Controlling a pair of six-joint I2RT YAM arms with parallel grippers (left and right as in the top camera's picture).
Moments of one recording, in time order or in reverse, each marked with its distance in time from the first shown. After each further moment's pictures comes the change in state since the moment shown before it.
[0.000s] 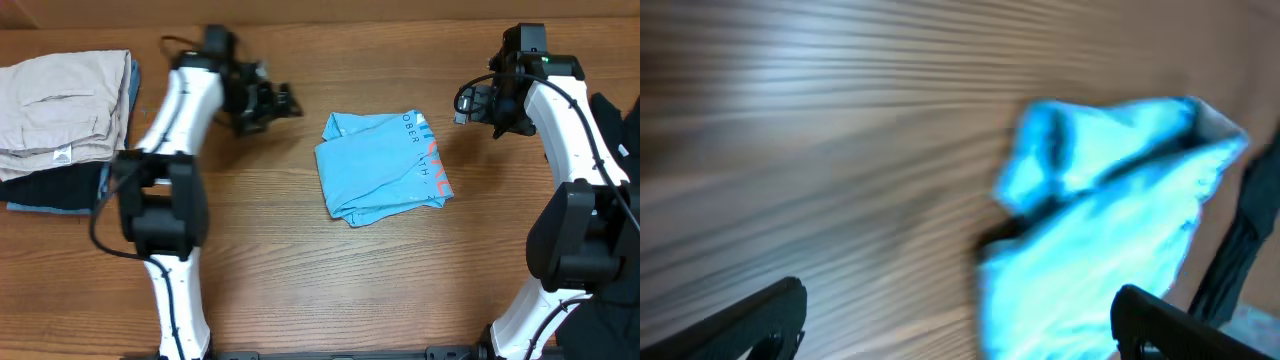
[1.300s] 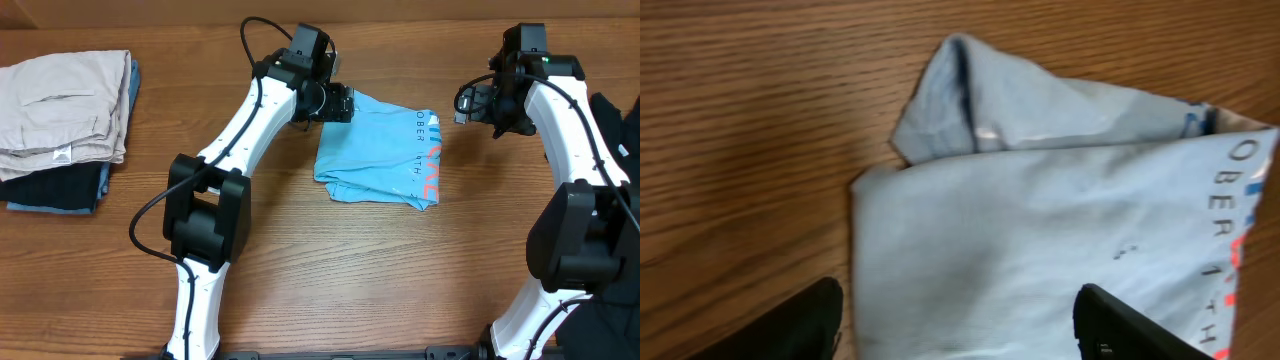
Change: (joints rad) left arm -0.274 0.004 0.058 0.161 -0.306 -0.038; right arm 0.000 -0.002 0.000 0.001 0.000 0.000
